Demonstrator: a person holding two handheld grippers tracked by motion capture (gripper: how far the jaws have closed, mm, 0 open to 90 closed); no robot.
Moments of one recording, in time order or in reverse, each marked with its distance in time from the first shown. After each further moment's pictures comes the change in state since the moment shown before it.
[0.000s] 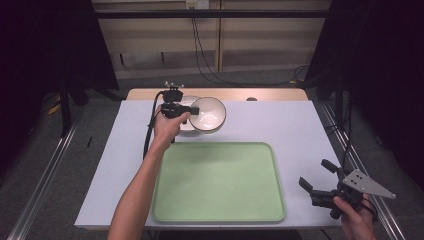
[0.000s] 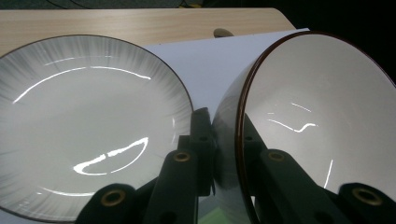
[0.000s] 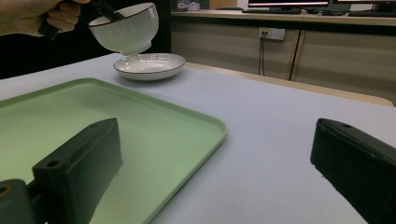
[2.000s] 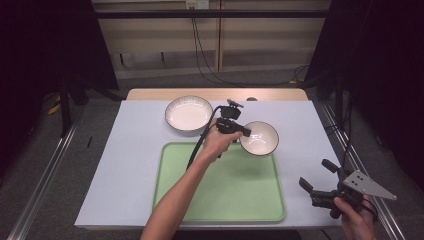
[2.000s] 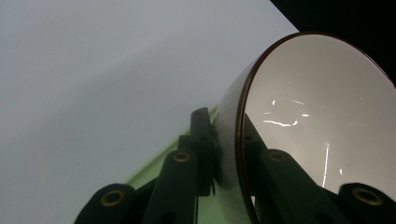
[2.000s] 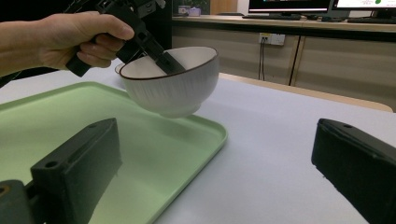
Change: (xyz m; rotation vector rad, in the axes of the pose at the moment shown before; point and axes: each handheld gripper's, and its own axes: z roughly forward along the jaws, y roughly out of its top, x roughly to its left) left arm -0.117 -0.020 0.095 0.203 -0.202 0.136; right arm 0.001 0.000 -0.001 -0.016 0.001 -0.012
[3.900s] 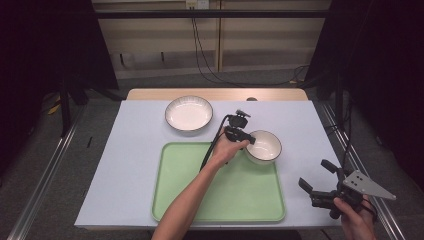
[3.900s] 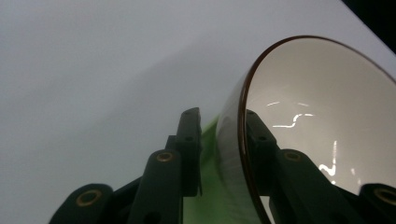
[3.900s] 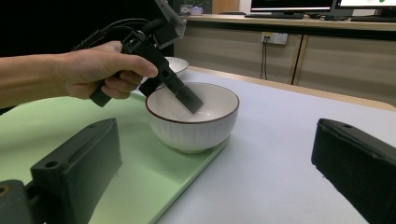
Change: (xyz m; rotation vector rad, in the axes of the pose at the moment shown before) left arm 0.003 -0.015 0.047 0.013 0.085 -0.008; right arm 0.001 0.000 0.000 0.000 0.012 0.003
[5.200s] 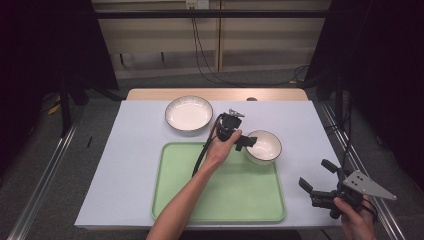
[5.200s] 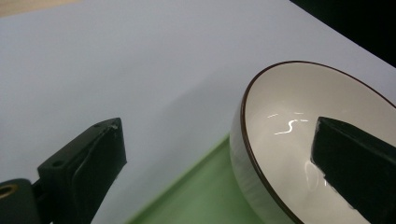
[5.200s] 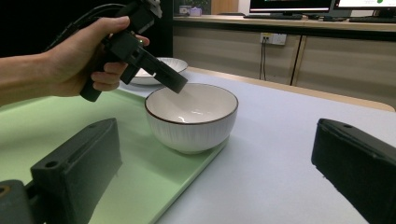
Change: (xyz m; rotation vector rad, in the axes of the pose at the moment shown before) left arm -0.001 -0.012 -0.033 -0.174 0.065 0.121; right arm 0.000 0.000 0.000 0.000 -0.006 -0.003
